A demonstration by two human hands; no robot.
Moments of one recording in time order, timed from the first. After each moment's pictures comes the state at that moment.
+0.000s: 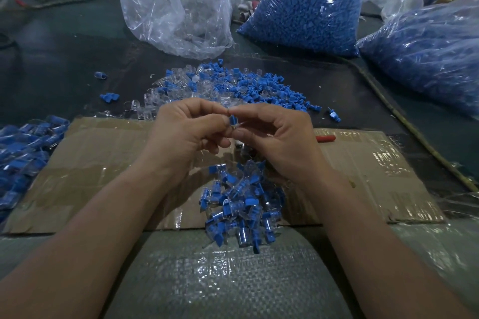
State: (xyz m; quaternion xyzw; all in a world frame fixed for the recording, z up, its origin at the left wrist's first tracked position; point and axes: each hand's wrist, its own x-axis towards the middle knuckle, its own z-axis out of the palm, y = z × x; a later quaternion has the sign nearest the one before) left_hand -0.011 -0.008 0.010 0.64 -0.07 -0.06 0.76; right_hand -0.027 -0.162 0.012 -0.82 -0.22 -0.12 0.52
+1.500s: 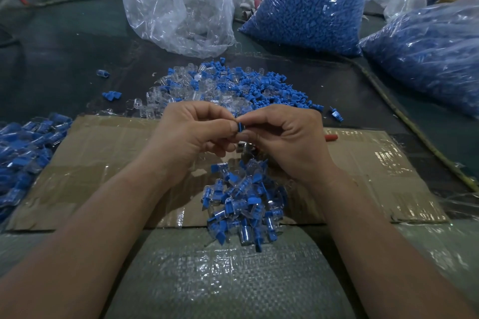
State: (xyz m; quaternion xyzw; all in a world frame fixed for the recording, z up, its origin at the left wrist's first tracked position) left_hand -0.010 -0.005 0.010 0.65 -0.10 -0.10 0.75; right_hand -0.025 -0.167 0.011 -0.83 -0.26 -0.21 0.45
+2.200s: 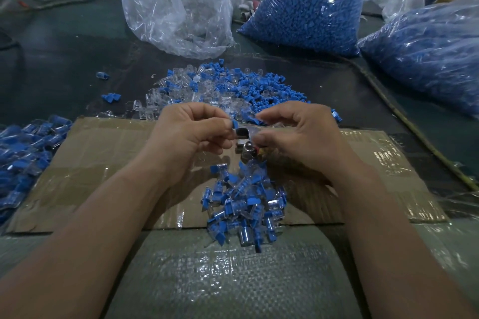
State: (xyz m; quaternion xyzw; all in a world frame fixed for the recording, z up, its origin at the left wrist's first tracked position) left_hand -0.007 -0.002 0.006 0.64 -0.08 -0.11 0.75; right_hand -0.021 -0.190 0.021 -0.91 -0.12 -0.08 0.38
